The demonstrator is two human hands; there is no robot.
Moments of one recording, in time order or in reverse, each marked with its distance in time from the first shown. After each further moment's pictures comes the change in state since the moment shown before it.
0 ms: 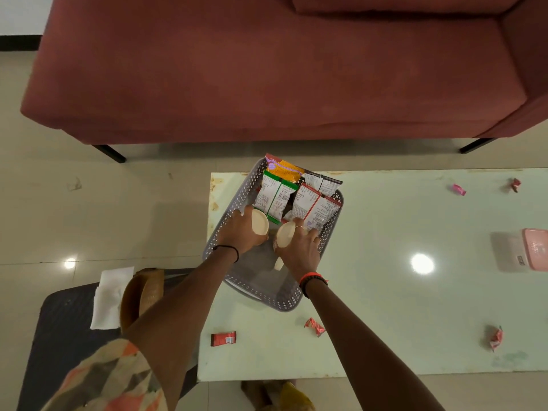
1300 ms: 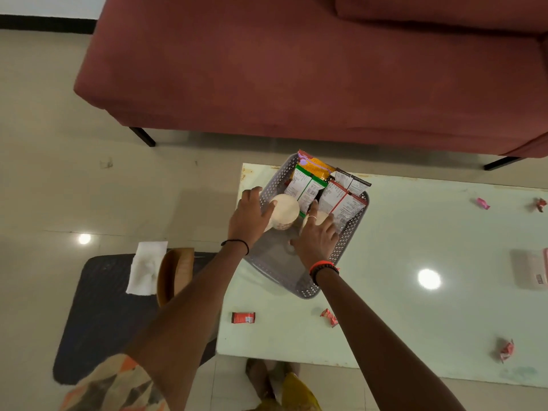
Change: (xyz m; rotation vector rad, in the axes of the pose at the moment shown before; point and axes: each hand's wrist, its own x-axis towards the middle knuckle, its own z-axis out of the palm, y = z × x) left_hand -0.028 -0.032 -0.026 -0.280 0.325 0.028; right_hand -0.023 -0.041 -0.005 -0.268 -0.004 -0.015
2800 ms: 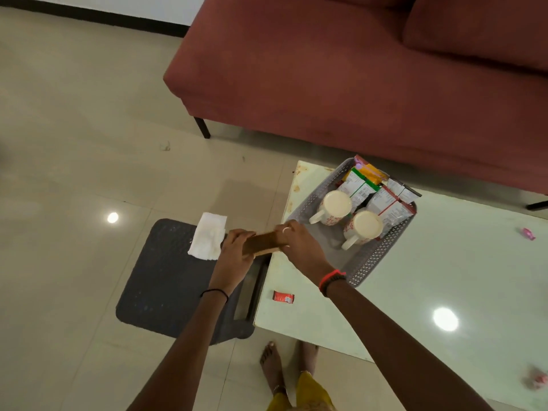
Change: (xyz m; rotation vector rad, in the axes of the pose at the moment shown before) left_hand -0.157 -0.136 -0.070 -0.151 0.028 -0.152; right_hand -0.102 -0.071 0.044 -0.072 -0.082 -0.901
